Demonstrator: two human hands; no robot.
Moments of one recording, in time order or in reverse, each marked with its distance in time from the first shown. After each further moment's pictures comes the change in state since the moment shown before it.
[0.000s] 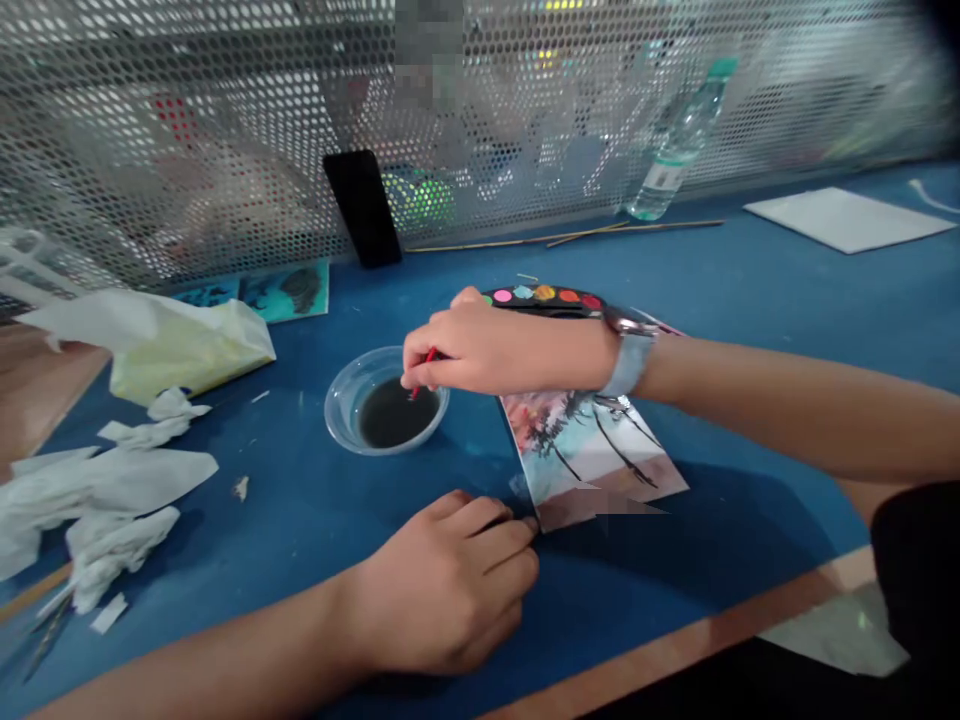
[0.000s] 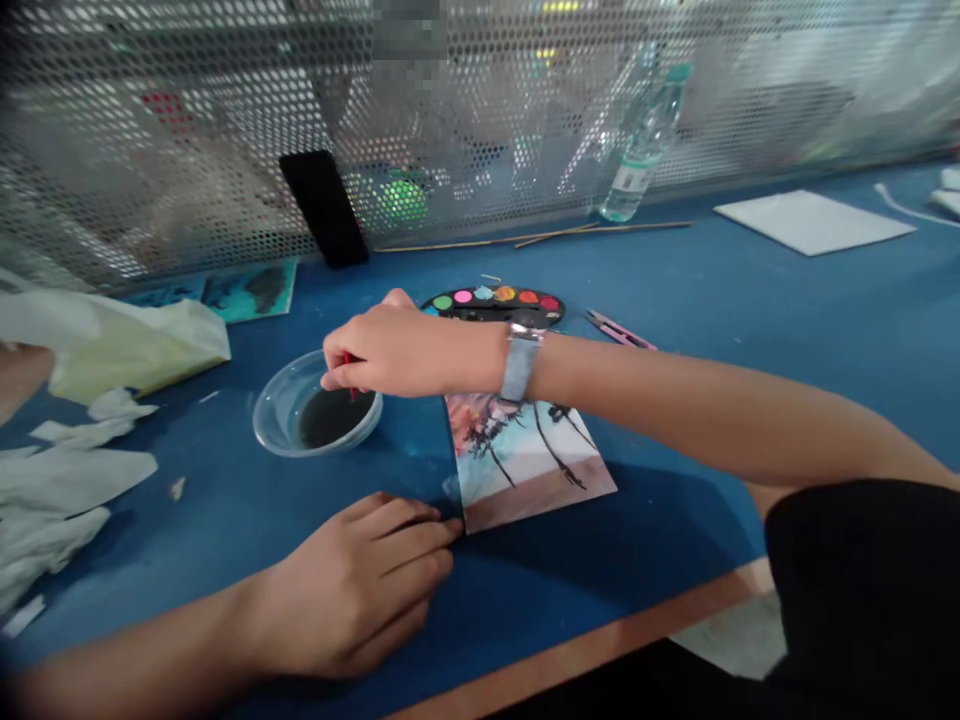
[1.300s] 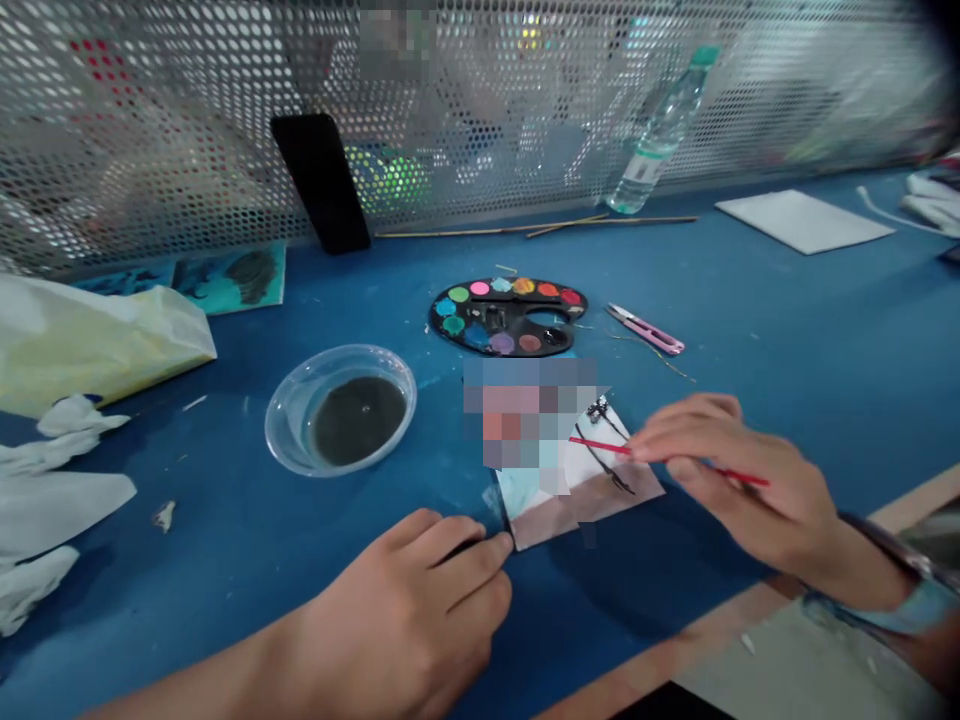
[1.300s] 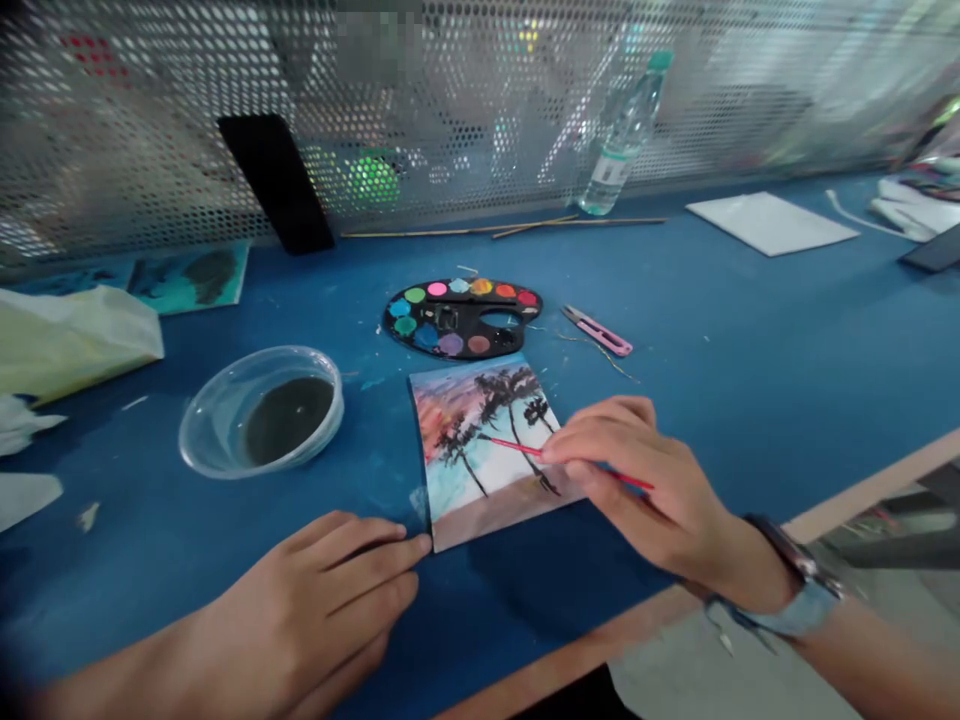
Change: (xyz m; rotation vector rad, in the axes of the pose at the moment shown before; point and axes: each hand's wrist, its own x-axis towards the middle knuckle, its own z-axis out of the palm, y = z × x) left_hand -0.003 0.000 0.000 -0.010 0.030 -0.020; right_hand -0.214 0.048 0.062 -0.111 0.616 0.147
